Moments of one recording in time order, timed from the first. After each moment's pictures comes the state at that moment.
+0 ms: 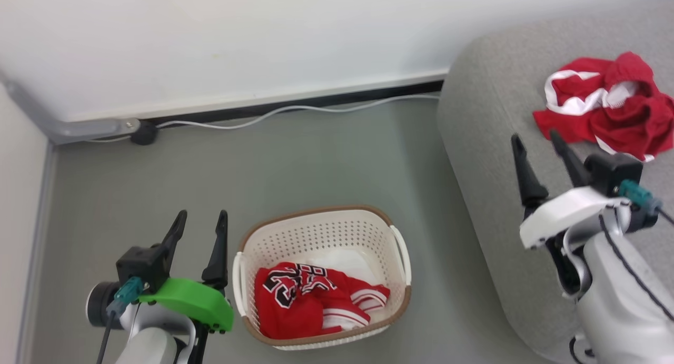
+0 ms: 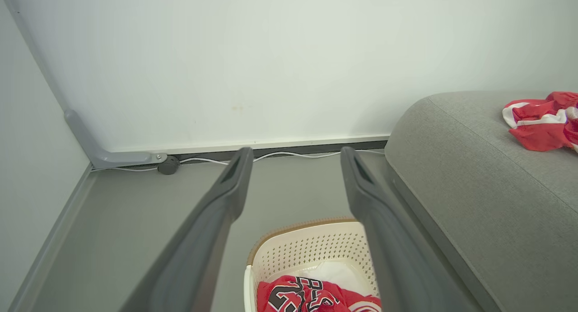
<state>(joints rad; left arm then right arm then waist) -0.16 0.17 -0.40 0.24 -0.49 0.07 -0.24 -0.34 -0.19 0.21 0.49 0.29 0.07 -0.25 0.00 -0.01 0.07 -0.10</state>
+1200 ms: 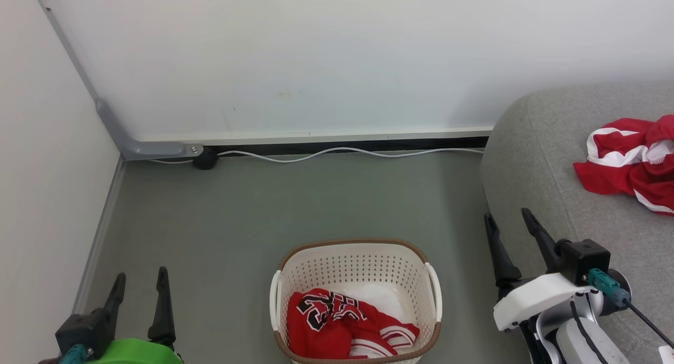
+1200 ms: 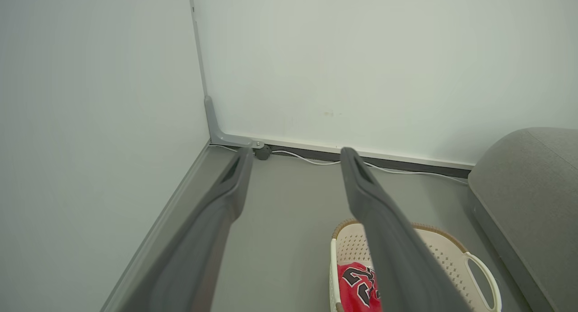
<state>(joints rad) 0.09 0.21 -0.21 0.15 -0.48 0.09 -0.25 -0.01 -0.11 0.24 0.25 0.24 -0.01 -0.25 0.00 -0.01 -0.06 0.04</state>
